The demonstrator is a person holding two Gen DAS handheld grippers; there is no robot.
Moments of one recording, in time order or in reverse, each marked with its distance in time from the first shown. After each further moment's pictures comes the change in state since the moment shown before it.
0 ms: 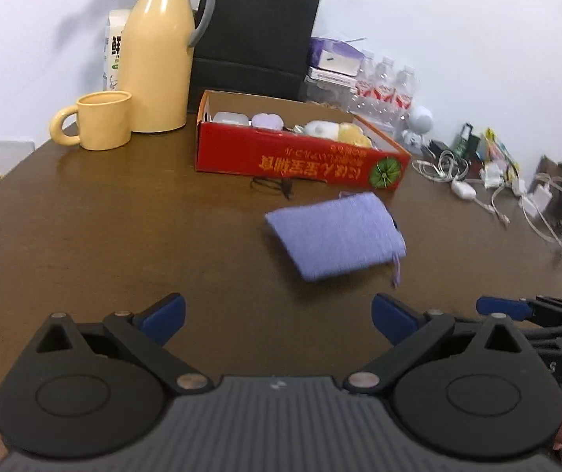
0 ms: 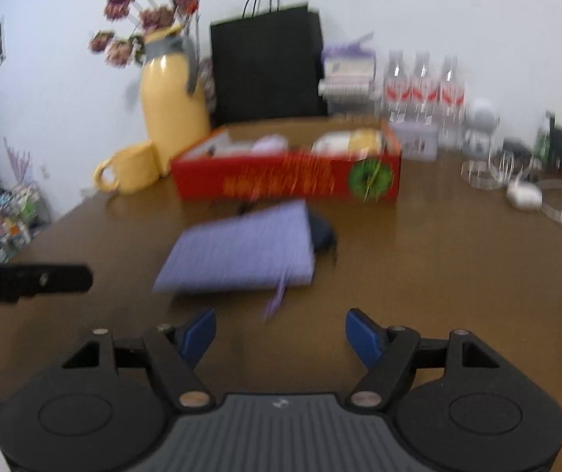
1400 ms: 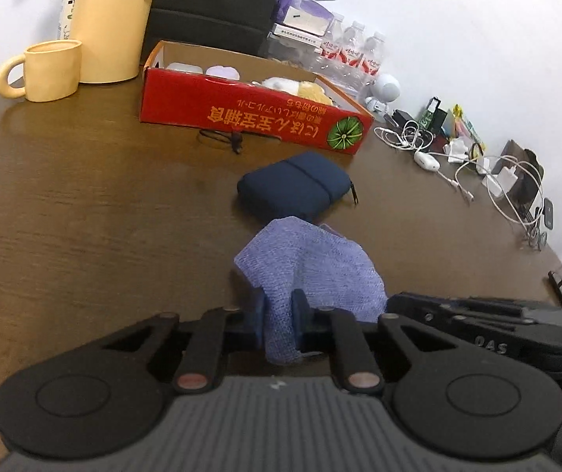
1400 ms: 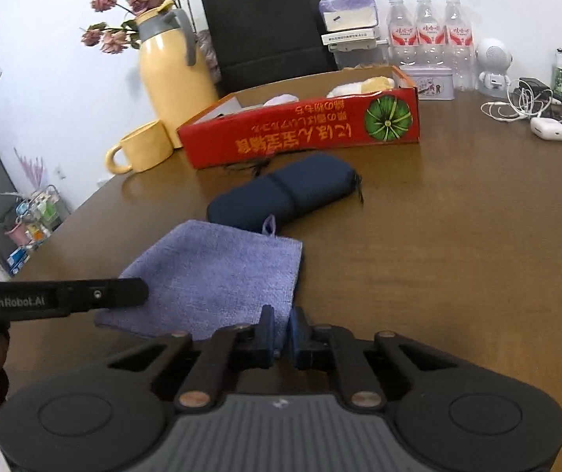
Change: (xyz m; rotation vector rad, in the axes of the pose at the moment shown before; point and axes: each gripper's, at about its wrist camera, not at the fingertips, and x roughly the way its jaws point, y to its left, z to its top) left arm 0.042 -0.016 -0.007 -0.046 0.120 -0.158; right arm 0.020 -0.008 -0.008 0.097 0.067 0.092
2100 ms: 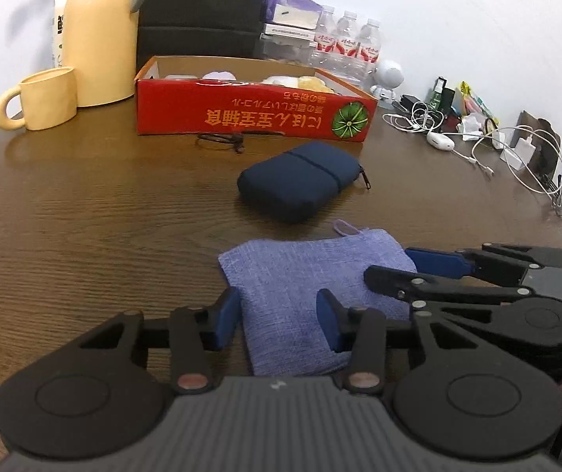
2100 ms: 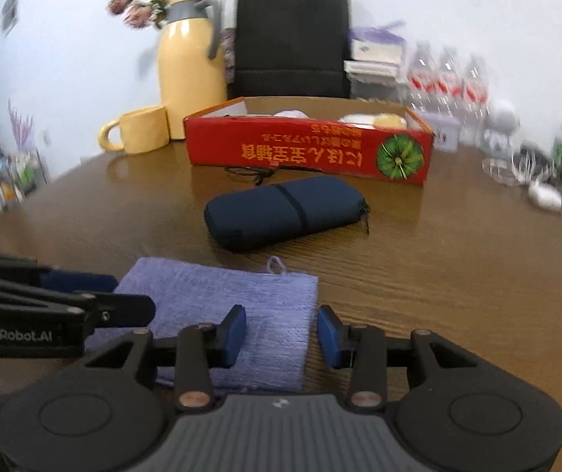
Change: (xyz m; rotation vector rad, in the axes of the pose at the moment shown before) left arm 0.016 -0.015 -0.013 0.117 -0.031 0.087; right arm 0.023 0.030 -0.001 -0.207 -0.067 -0.130
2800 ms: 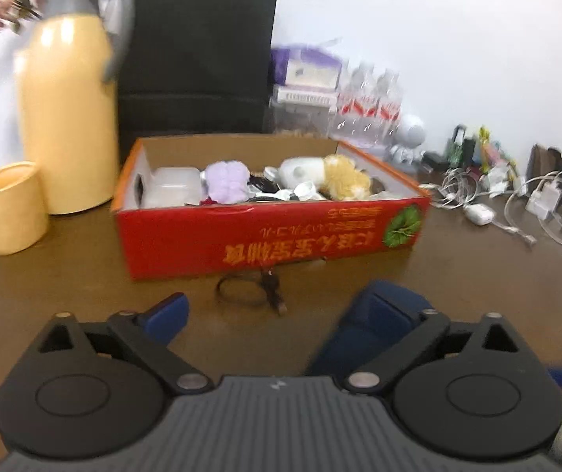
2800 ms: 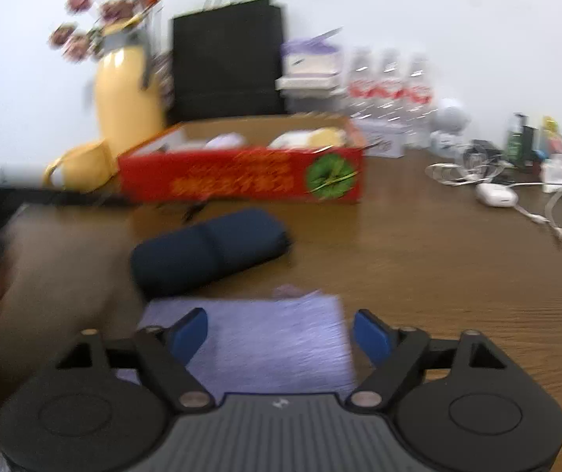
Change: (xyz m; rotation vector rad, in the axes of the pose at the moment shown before) left arm 0.098 0.044 0.125 0.075 -0.123 0.014; right arm 0.013 -0.031 0.019 0.078 0.008 -0.103
